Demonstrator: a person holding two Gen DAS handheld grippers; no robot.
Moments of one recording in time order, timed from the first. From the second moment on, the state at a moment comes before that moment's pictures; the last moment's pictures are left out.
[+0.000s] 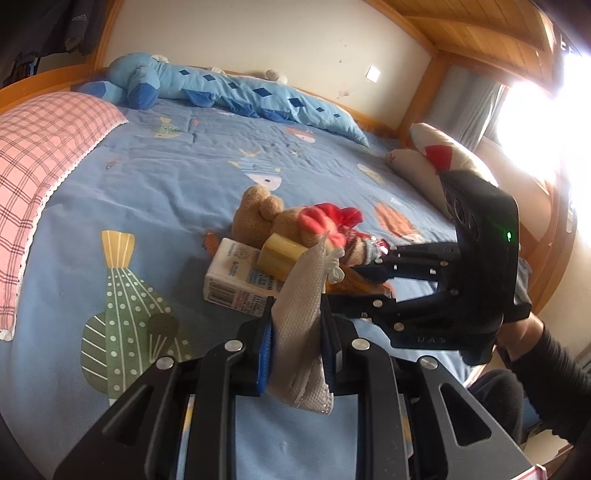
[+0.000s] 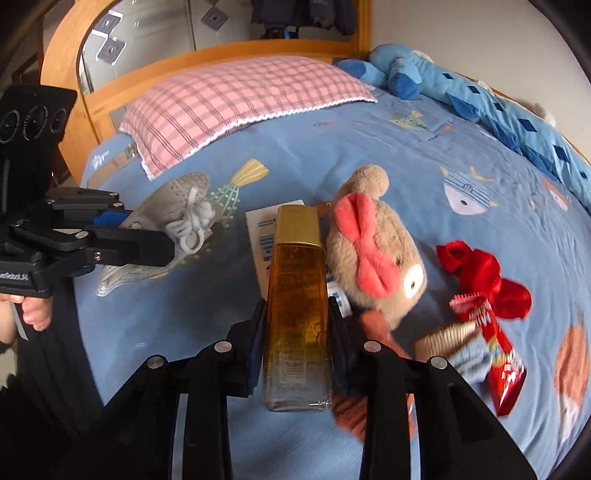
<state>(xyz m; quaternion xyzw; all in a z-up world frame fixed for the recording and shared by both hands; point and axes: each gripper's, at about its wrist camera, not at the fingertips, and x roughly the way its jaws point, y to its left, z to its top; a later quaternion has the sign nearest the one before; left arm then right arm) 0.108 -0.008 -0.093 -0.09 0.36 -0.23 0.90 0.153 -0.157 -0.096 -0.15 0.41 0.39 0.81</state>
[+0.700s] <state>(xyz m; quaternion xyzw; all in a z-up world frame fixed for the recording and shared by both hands) 0.041 -0.138 -0.044 -0.05 0.32 -0.39 0.86 0.005 -0.322 -0.013 0.01 0.34 0.31 0.89</state>
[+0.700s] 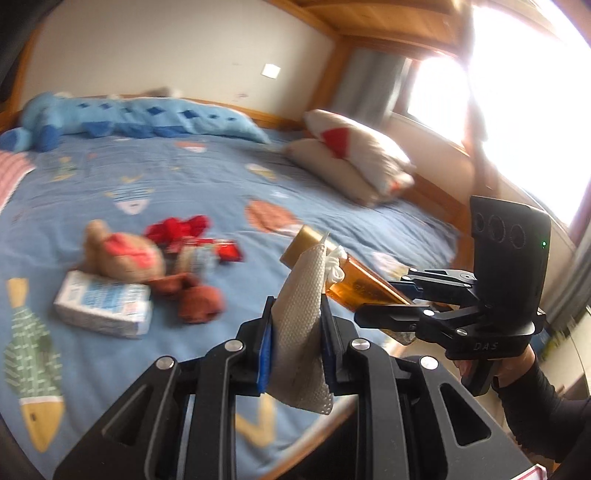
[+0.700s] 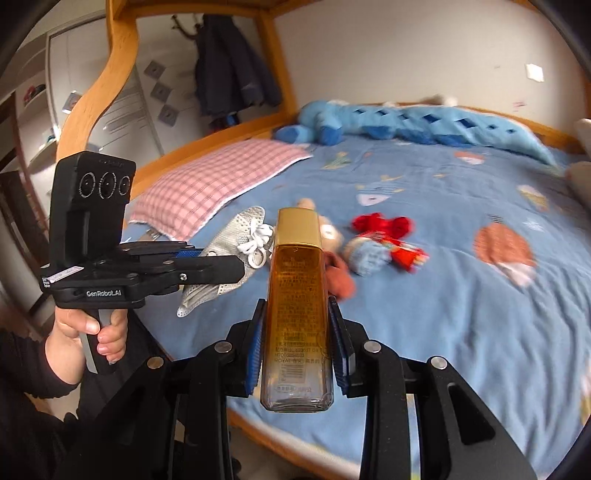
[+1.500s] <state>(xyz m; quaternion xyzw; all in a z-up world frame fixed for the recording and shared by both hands) -0.069 -0.358 -0.087 0.08 0.38 -0.59 0.71 -0.257 -0.529 -0.109 0.19 0.41 -0.06 0.89</state>
